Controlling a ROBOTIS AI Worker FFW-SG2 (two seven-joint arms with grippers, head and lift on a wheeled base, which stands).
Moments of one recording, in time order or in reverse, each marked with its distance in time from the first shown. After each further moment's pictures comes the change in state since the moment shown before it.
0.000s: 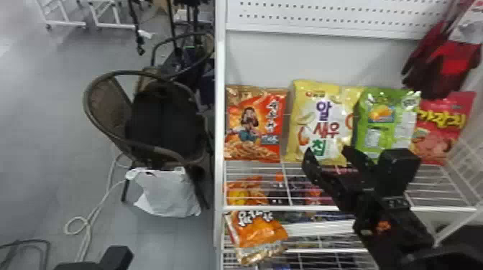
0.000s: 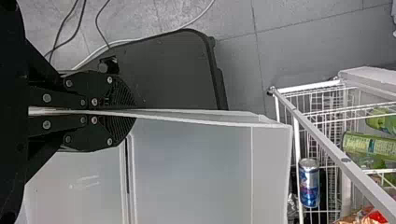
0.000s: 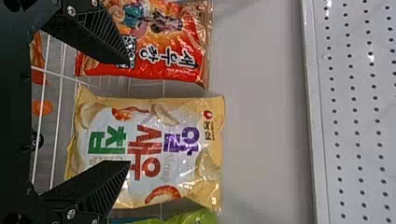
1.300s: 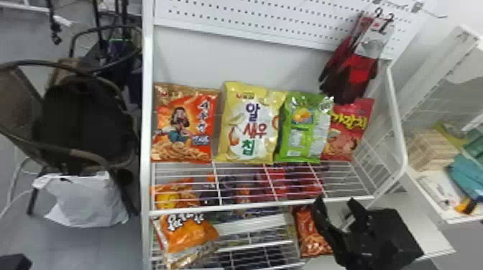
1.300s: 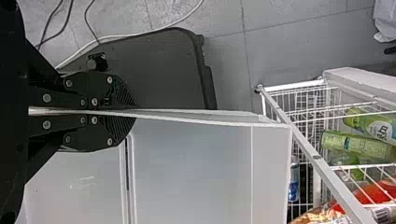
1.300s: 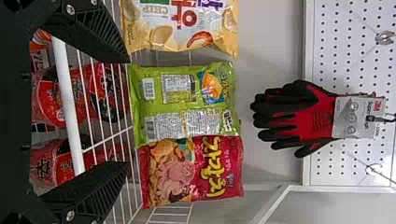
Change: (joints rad) left arm -0.054 0.000 0.024 0.023 0.000 0.000 -0.031; right arm 0.239 0.013 -0.300 0.384 -0.146 -0.693 0.106
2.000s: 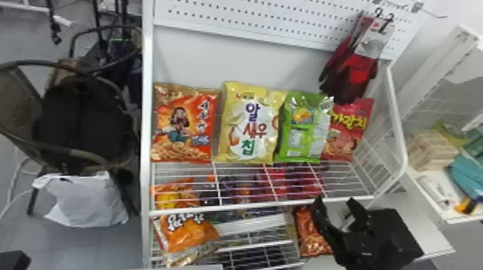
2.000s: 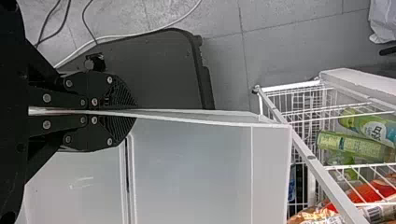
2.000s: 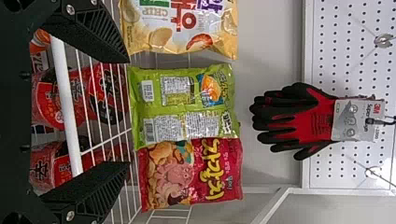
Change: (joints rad) left arm -0.010 0.000 0.005 0.001 0.000 0.000 -0.003; right arm -0.003 0.001 -0.003 0.005 0.004 0.000 0.009
